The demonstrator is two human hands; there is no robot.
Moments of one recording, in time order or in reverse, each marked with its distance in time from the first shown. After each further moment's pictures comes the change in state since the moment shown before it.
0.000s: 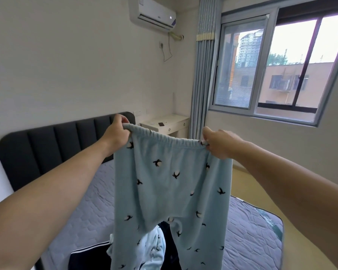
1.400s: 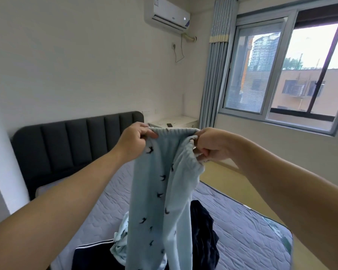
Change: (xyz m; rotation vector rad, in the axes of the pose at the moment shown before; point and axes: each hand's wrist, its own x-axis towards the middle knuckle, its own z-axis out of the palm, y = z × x) left_hand -0.036 0.017 0.004 0.028 -0.031 0.265; right_hand 0.024 -0.066 -0.038 1.427 -0.423 0.312
